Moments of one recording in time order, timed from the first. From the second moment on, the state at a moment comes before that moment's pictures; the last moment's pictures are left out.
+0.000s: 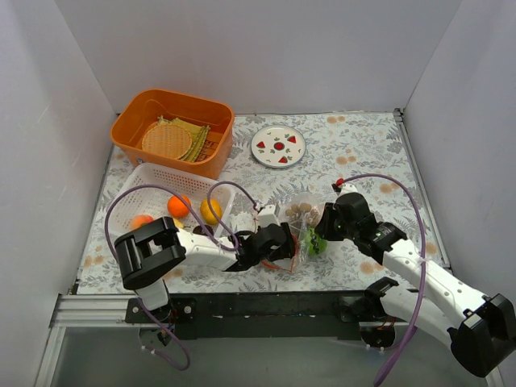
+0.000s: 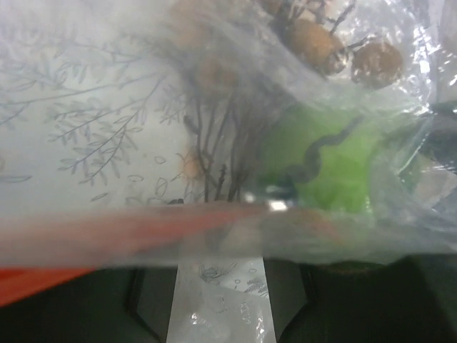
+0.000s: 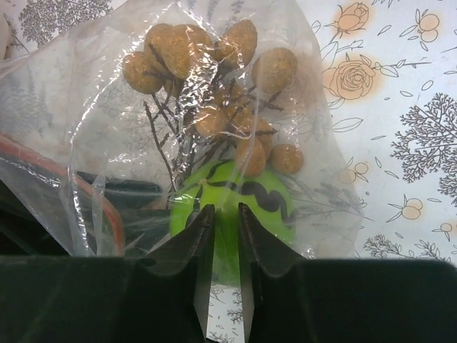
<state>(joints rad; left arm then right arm) -1.18 1.67 0.70 0.32 -0.32 -1.06 0.60 0.88 0.56 -0.44 0.02 0.54</state>
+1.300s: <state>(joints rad) -1.08 1.61 0.93 -0.04 -0.22 -1.06 0.64 0.84 0.59 -0.50 0.36 0.45</state>
